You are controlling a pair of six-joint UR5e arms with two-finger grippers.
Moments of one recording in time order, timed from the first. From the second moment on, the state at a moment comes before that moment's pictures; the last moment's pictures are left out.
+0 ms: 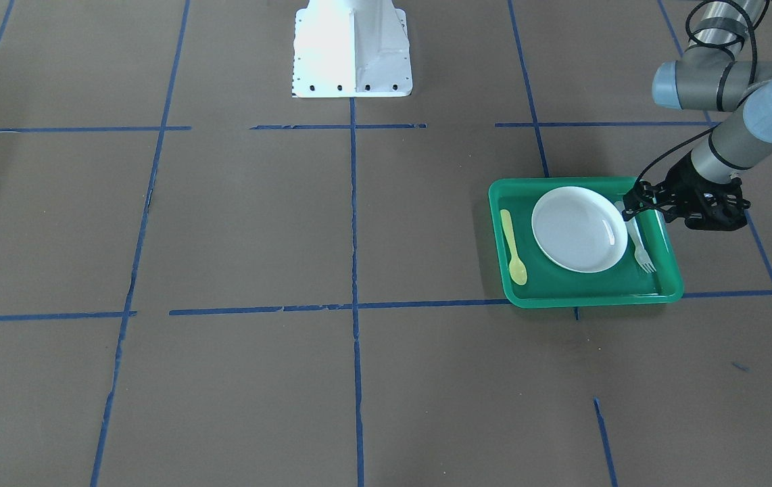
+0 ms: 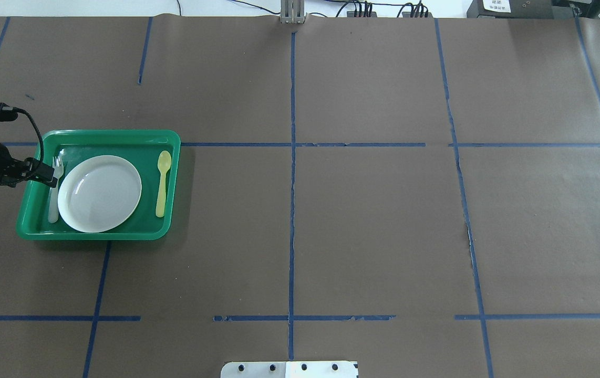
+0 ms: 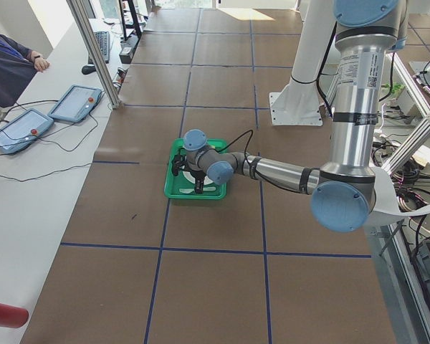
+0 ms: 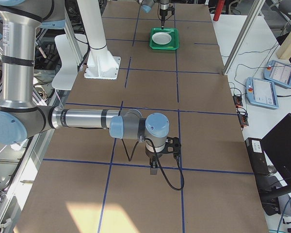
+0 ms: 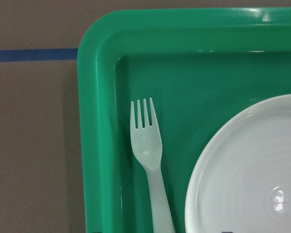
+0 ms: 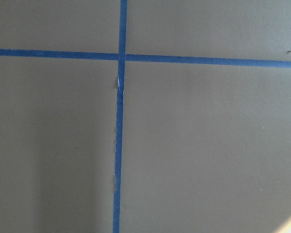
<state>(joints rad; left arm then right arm) -1.00 -1.61 -1.66 -2.04 -2.24 -0.78 1.60 -1.70 1.73 -1.63 2.29 -0.06</state>
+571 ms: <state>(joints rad) -1.18 -1.55 -1.68 -1.95 -2.26 -0.52 1.60 -1.70 1.73 -1.63 2.29 -0.06</state>
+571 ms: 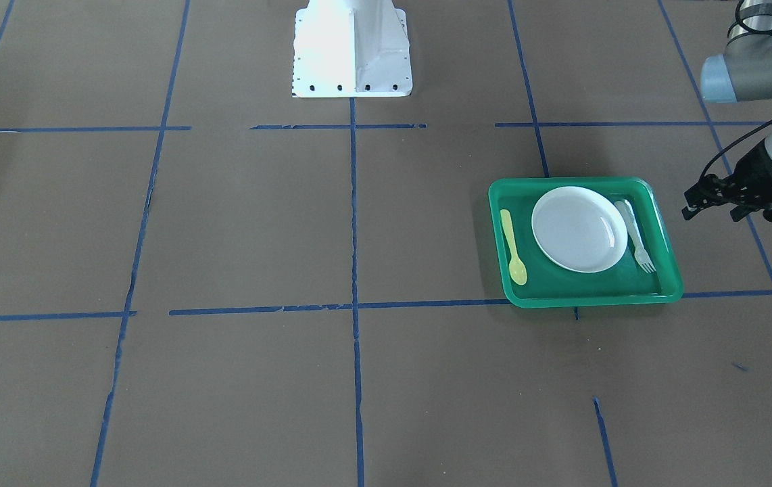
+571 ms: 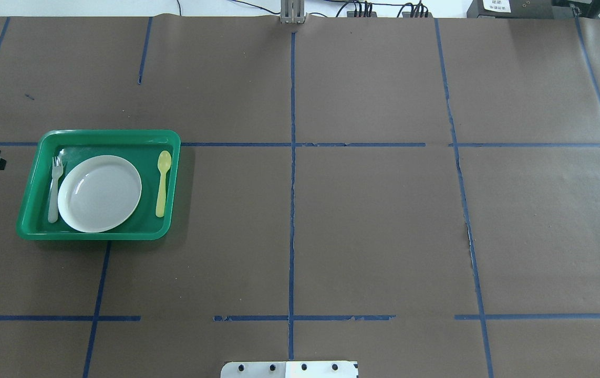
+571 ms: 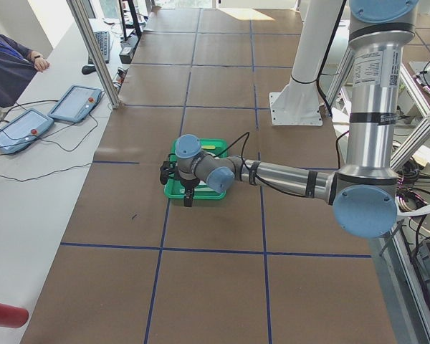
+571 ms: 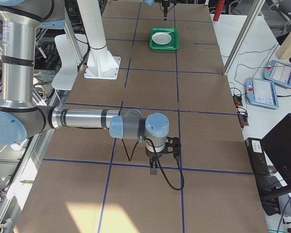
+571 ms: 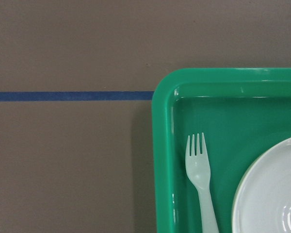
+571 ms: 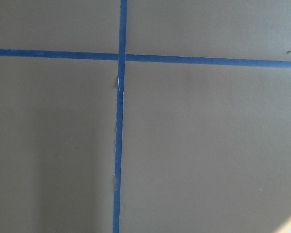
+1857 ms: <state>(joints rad) -1.65 -1.46 -1.75 -1.48 -2.35 0.21 1.60 -1.70 1.73 -1.63 2.29 -0.06</state>
